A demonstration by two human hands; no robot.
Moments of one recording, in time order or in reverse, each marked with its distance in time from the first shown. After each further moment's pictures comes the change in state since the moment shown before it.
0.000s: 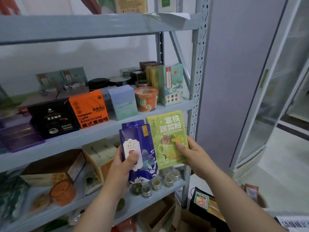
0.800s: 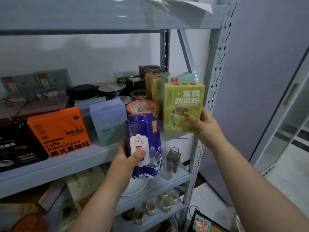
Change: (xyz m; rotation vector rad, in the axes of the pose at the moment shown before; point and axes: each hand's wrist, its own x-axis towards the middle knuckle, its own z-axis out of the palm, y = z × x) left_hand 0.171 0.005 0.027 0.078 -0.019 0.076; right_hand 0.220 -0.058 -0.075 0.015 0.108 -0.265
